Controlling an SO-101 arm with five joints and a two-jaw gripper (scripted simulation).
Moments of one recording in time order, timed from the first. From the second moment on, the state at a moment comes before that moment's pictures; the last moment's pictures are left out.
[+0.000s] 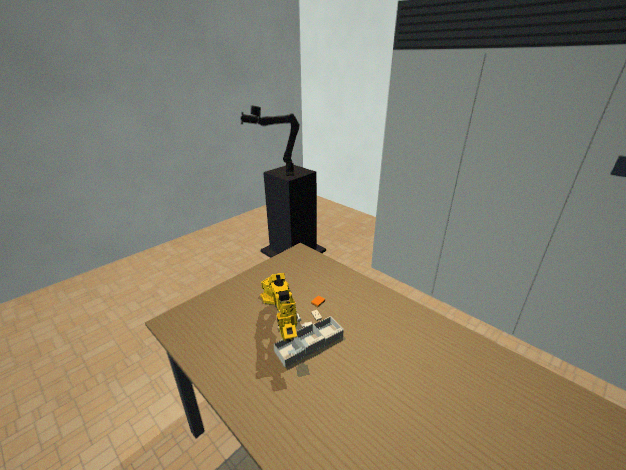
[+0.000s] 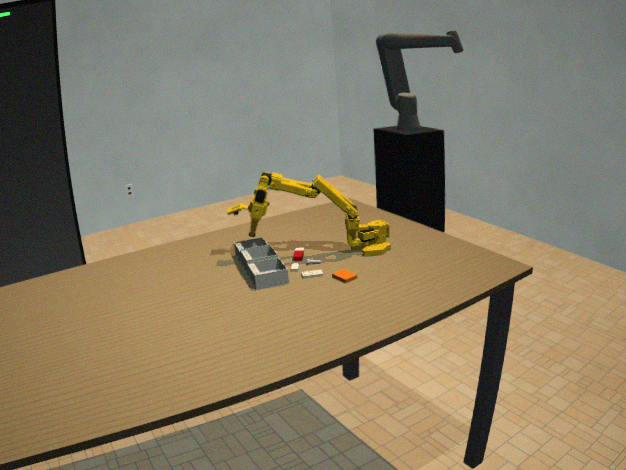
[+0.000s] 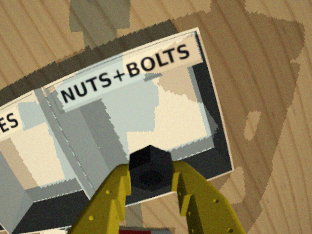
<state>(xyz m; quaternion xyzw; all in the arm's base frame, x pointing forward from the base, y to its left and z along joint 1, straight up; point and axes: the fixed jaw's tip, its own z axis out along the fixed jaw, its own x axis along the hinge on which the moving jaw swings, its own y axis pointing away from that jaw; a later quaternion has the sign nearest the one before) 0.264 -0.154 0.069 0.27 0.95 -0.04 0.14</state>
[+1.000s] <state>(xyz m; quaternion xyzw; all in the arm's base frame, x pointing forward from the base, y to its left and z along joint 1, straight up) 0.261 -0.153 0.054 0.27 0.95 -0.03 0.12</state>
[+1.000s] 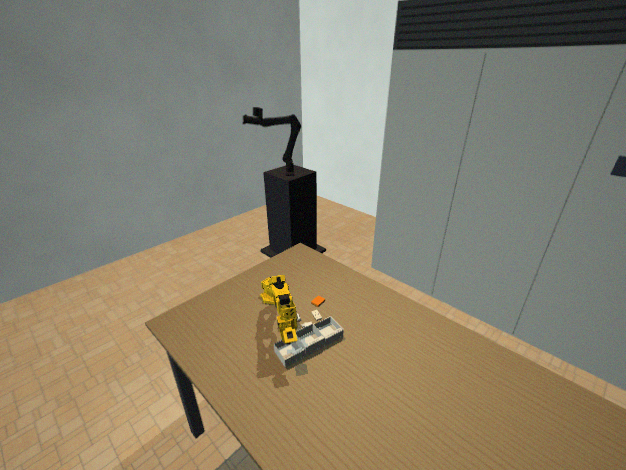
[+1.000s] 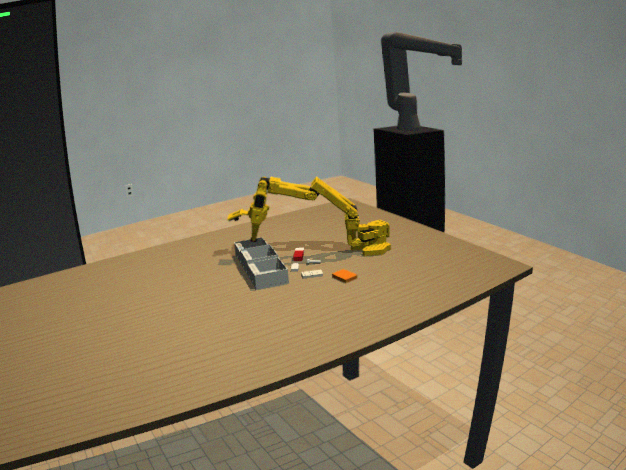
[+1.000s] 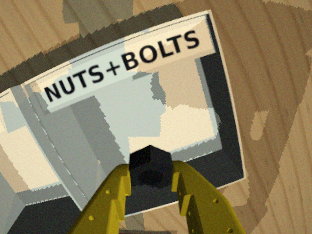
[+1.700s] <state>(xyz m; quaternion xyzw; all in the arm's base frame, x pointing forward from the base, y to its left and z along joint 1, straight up) 0.263 -0.154 0.050 0.27 0.95 -0.03 0.12</state>
